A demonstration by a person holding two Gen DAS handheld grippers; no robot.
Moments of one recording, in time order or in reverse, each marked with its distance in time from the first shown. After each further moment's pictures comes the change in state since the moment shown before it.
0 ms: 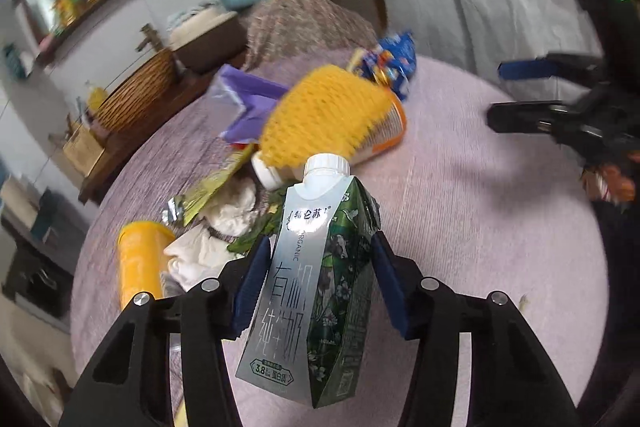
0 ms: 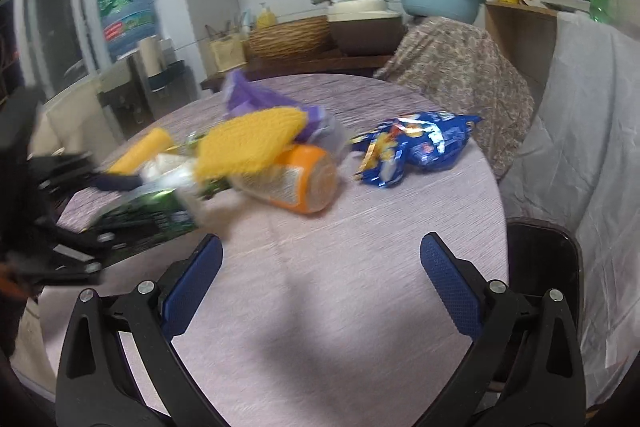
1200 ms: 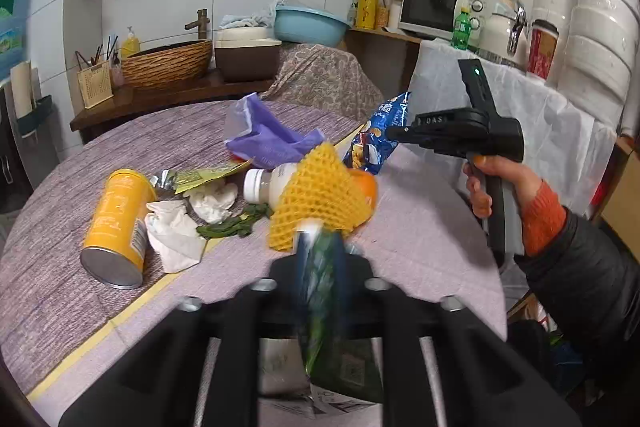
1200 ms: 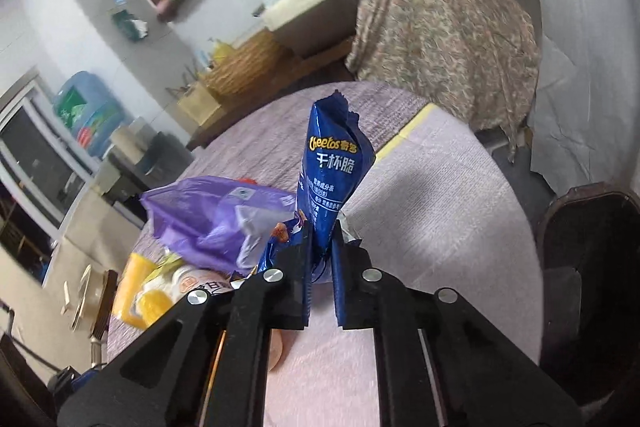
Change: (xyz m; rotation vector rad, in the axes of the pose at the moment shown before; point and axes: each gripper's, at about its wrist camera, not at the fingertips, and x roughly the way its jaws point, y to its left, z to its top) left arm -0.042 -0.005 -0.013 -0.394 -0.215 -0.118; right arm 0.080 -0.087 0.072 0.368 0.021 0.163
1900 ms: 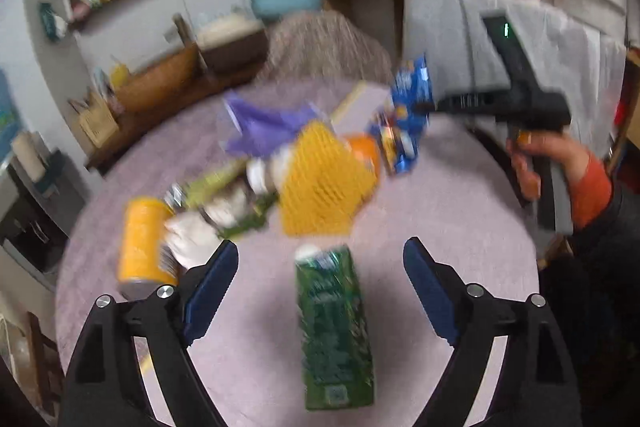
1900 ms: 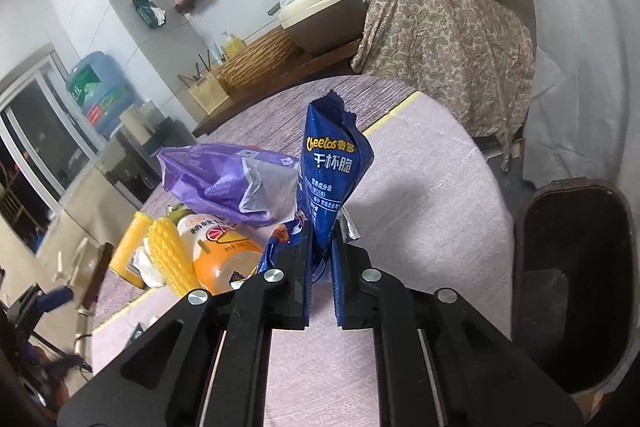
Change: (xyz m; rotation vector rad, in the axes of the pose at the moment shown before) left arm 0.021 -0.030 0.006 0.245 0.208 0.125; right arm -0.036 -0.004 -0.045 -0.076 -0.022 -0.011
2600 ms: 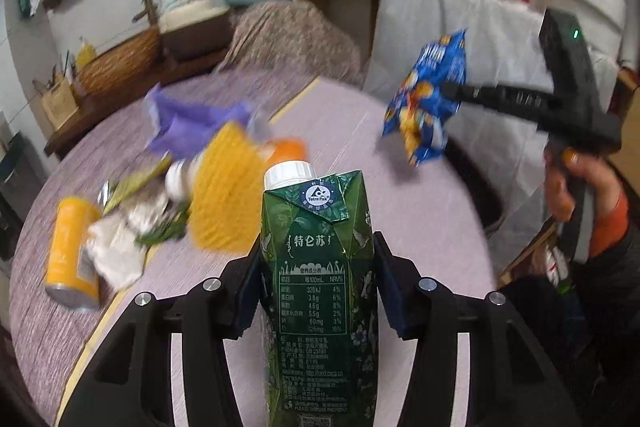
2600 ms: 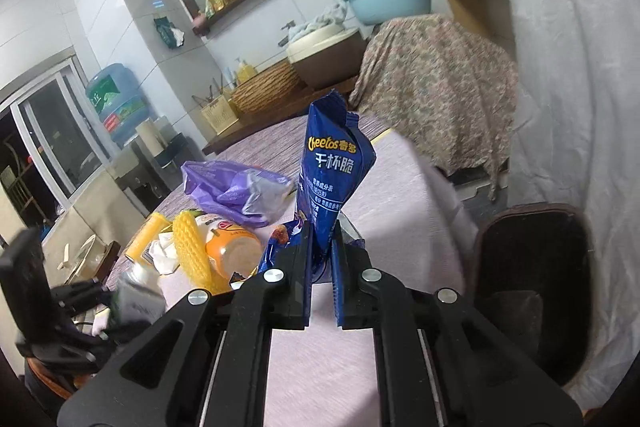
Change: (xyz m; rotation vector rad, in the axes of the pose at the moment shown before) left arm 0.030 -0.040 0.025 -0.046 -0.051 -0.125; right arm -0.090 -0.032 -0.009 -0.053 -0.113 0.007
